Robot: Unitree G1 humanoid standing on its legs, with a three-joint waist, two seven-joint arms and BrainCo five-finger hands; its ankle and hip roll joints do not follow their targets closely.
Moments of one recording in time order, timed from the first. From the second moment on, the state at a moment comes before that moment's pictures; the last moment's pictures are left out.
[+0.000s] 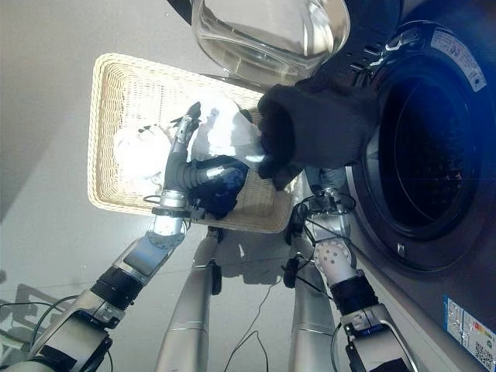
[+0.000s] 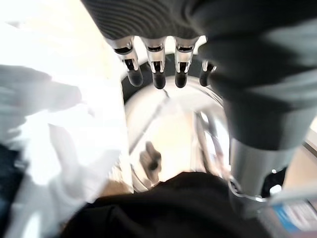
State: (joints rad) left arm -0.68 0.43 -0.44 0.38 -0.06 -0.47 0.59; right arm -0.66 -0.30 0.15 0.41 1.36 -0.31 0.13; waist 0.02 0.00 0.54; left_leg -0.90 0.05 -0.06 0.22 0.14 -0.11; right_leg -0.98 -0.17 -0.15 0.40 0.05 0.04
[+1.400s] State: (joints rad) left arm -0.78 0.61 -0.47 0.67 -0.33 -0.55 0.58; right arm -1.04 -0.75 0.01 1.20 1.23 -0.38 -0.64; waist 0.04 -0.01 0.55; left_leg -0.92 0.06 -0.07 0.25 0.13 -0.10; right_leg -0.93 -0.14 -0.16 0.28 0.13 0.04
